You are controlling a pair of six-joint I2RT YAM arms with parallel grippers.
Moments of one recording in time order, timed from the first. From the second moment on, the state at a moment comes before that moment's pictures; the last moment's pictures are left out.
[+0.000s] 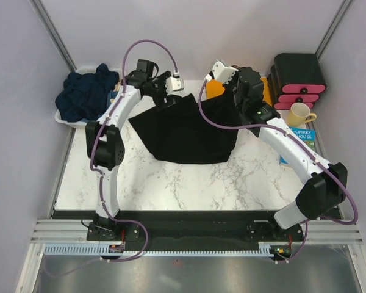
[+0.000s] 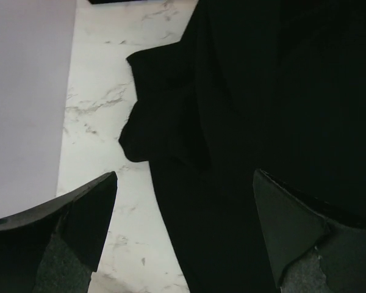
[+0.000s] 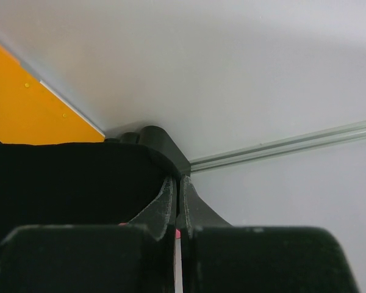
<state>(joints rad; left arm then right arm) -0.27 2.17 2.05 -0.70 0.52 1.07 0.47 1.52 1.42 0.05 0.52 -1.07</state>
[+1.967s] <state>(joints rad) -0.43 1.73 1.01 -0.35 0.37 1.28 0.47 1.60 1.56 0.07 0.51 -1.07</state>
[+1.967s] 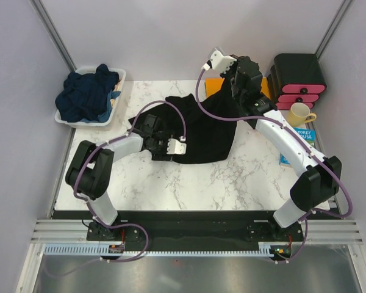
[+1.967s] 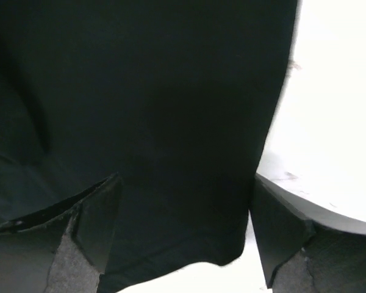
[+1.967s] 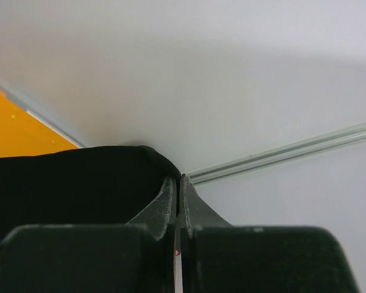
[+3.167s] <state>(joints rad) -0.06 1.99 1.60 -0.40 0.03 1.64 0.44 1.52 1.35 -0.17 0.38 -1.01</state>
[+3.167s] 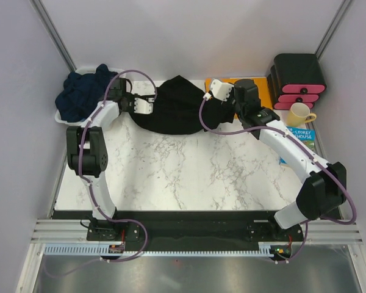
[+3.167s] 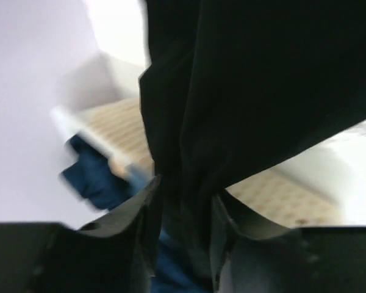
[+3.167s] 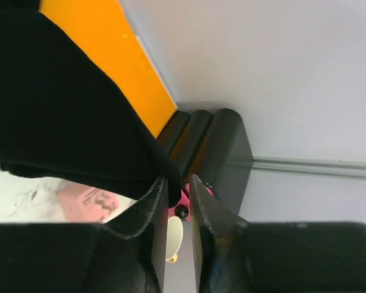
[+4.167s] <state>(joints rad) -0.12 2.02 1.55 -0.42 0.02 1.58 0.28 1.65 1.51 -0.50 0.16 -0.65</state>
